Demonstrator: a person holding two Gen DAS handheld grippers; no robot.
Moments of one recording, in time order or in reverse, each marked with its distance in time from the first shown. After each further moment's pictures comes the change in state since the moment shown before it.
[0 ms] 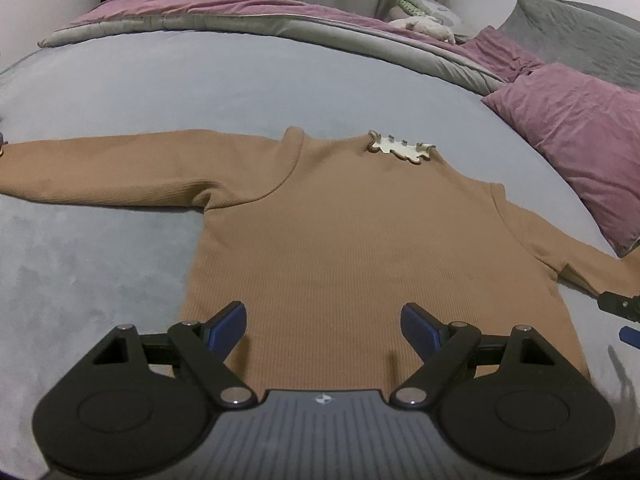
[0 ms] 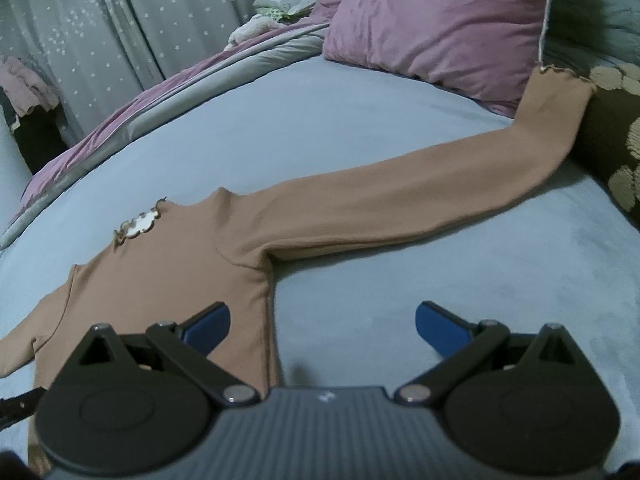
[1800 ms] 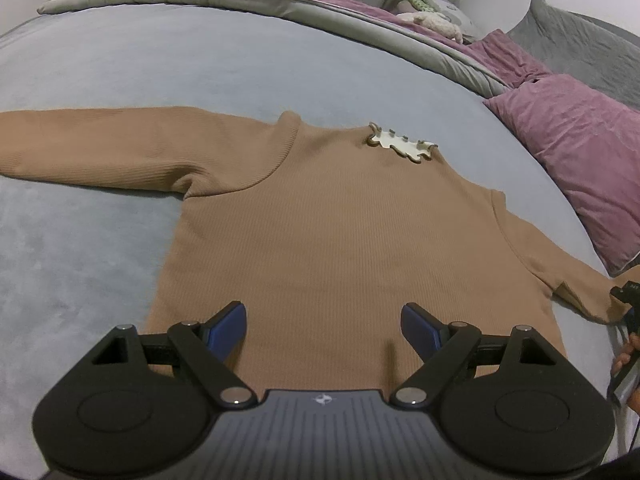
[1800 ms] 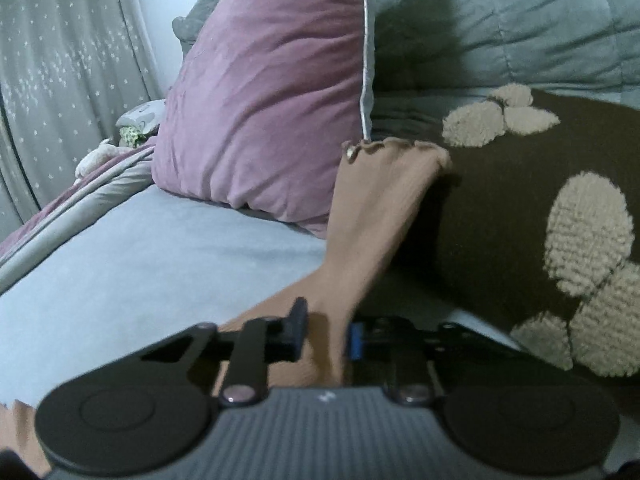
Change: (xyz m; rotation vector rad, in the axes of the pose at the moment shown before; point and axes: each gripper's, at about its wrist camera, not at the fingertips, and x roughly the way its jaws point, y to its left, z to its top) left arm 0.017 0.004 0.006 -0.073 0.037 -0.047; right arm 0.101 -0.132 0.086 0.235 -0.336 -0.324
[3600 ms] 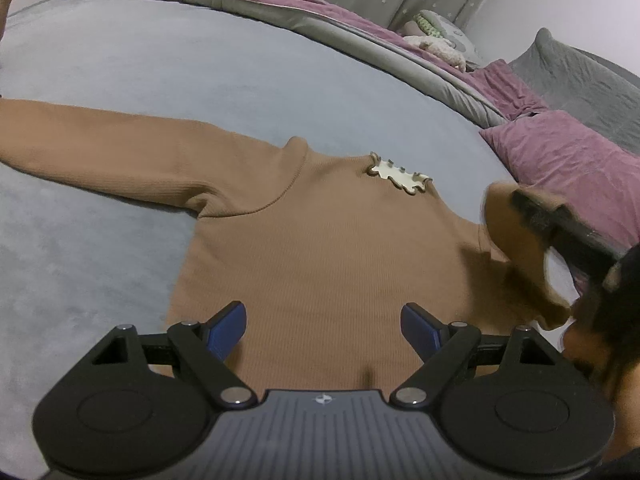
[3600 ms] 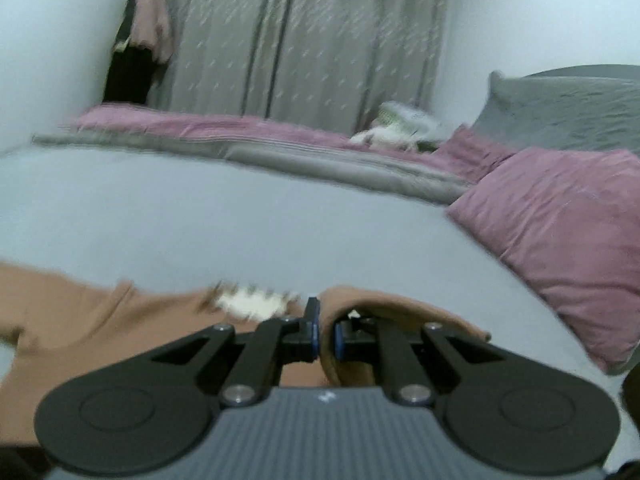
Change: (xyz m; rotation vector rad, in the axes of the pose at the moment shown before) left arm -0.015 0.014 0.015 -0.089 -0.028 -0.059; right arm -0.194 0.297 -0.131 -0.745 -0.084 0.435
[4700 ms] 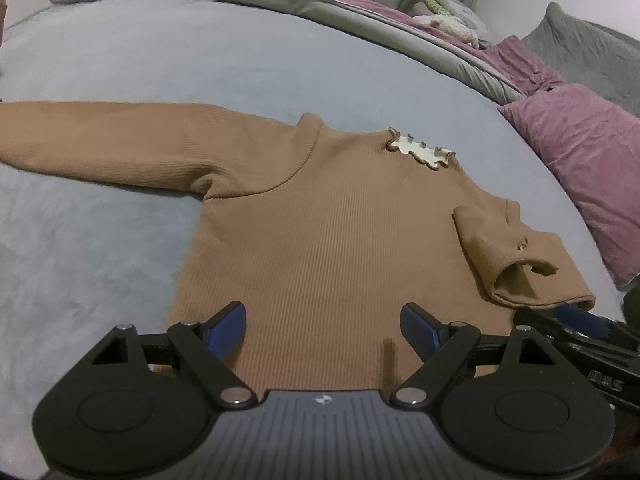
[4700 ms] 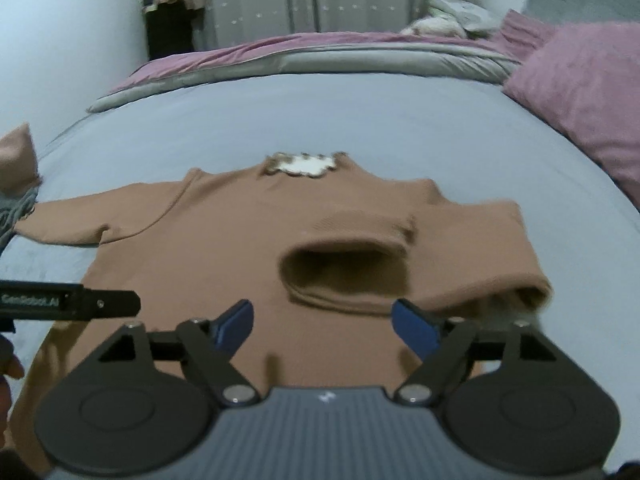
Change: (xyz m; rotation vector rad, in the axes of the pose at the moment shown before) left arm 0.019 -0.002 -0.010 0.074 0.027 0.090; right arm -0.051 -0.068 -0.055 0.166 0.277 0.279
